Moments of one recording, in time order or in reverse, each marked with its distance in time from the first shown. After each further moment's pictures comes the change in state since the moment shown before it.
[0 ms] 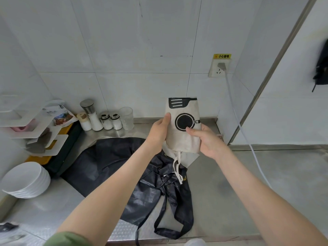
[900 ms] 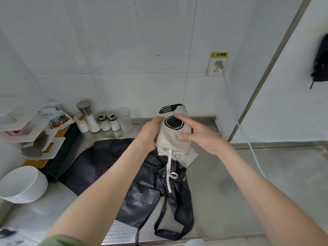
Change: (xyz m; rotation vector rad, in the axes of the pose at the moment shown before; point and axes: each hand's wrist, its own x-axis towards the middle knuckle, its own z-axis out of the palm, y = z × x) left_hand 0.003 0.016 -0.011 -0.128 0.045 -0.227; right_hand 0.000 -0.015 0.003 -0.615 -0.201 -0.143
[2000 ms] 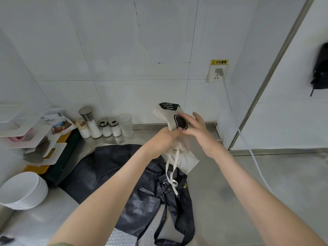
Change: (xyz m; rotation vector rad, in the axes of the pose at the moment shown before) left_hand -0.017 -0.001 0.017 0.440 -0.307 0.268; right_hand 0.009 -0.014 0.004 0.062 0.301 0.028
